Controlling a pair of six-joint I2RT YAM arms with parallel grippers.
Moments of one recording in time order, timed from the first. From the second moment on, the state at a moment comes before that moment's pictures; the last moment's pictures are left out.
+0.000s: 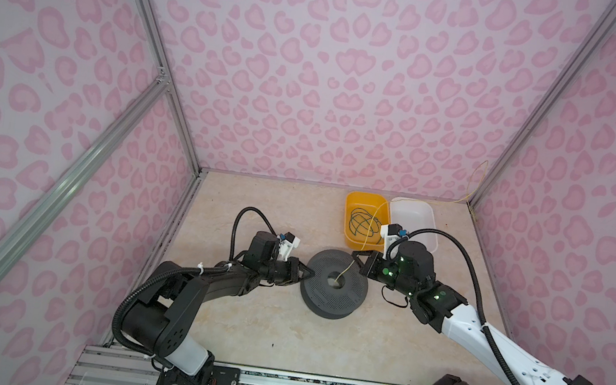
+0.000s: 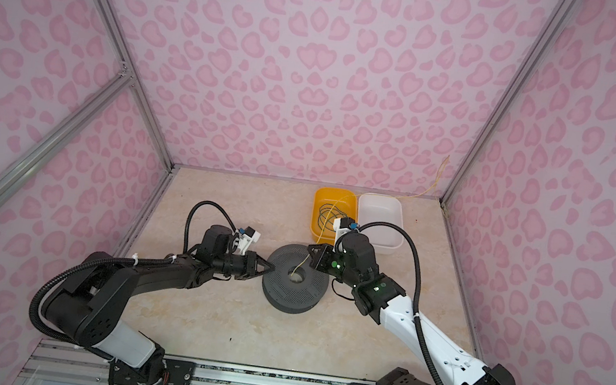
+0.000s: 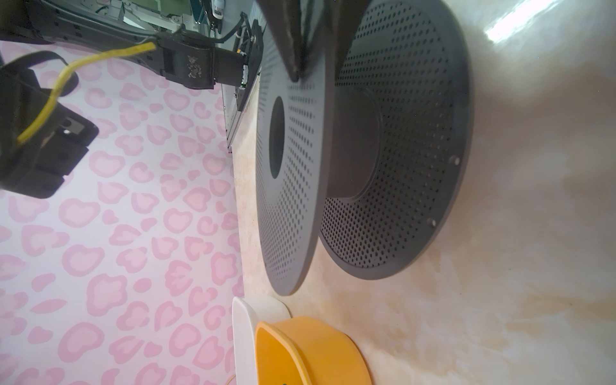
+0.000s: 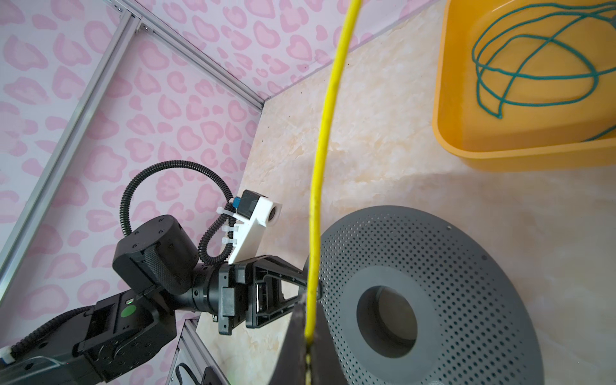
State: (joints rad) left arm -0.41 1.54 0.64 0.24 0.76 -0.76; right arm 0.61 1.16 0.81 -0.08 -0.19 0.80
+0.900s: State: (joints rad) left arm -0.70 1.40 1.31 -0.69 0.00 -0.42; right arm 0.55 1.00 0.75 -0.11 -0.13 0.82
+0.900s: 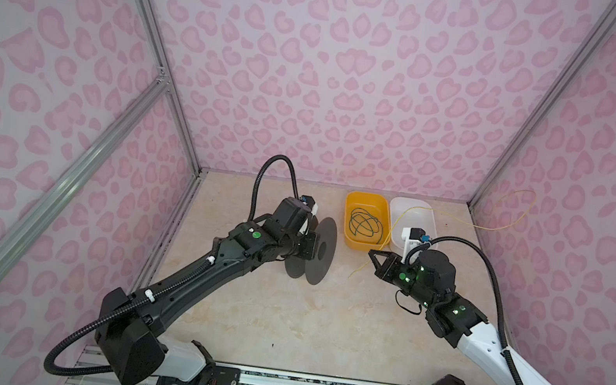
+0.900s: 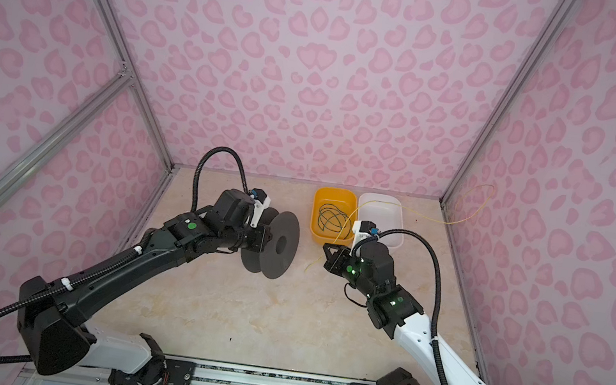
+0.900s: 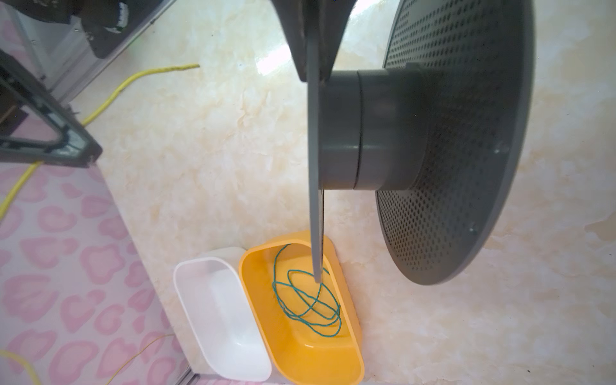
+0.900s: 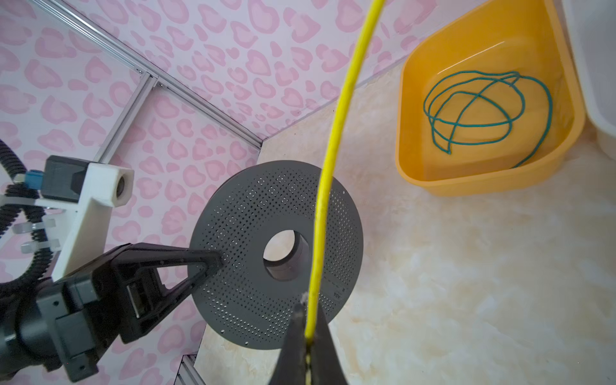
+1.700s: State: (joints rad) left arm -0.86 1.52 1.36 -0.76 -0.39 -0.62; right arm 0.54 1.01 0.75 -0.12 -0.17 0.81
